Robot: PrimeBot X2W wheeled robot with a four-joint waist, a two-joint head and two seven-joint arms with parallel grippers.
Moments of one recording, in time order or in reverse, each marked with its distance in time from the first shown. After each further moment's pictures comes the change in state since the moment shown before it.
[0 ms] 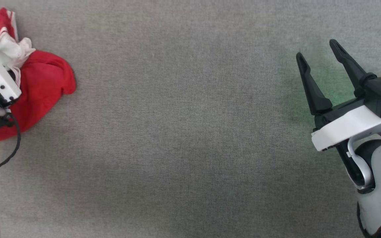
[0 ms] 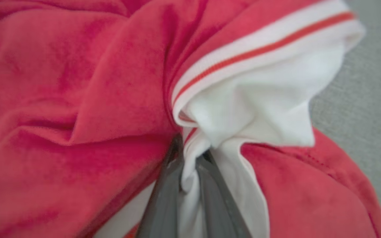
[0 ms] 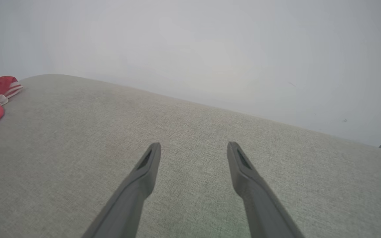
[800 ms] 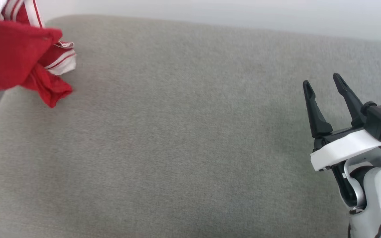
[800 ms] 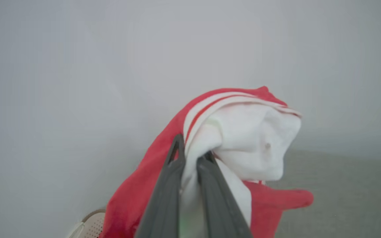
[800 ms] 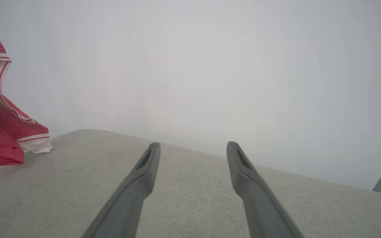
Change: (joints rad) left arm -0.060 0.146 -0.210 -0.285 0.067 -0.040 -0.207; right arm 0.123 0.086 -0.094 0.087 0.013 0.000 -0.083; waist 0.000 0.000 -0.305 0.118
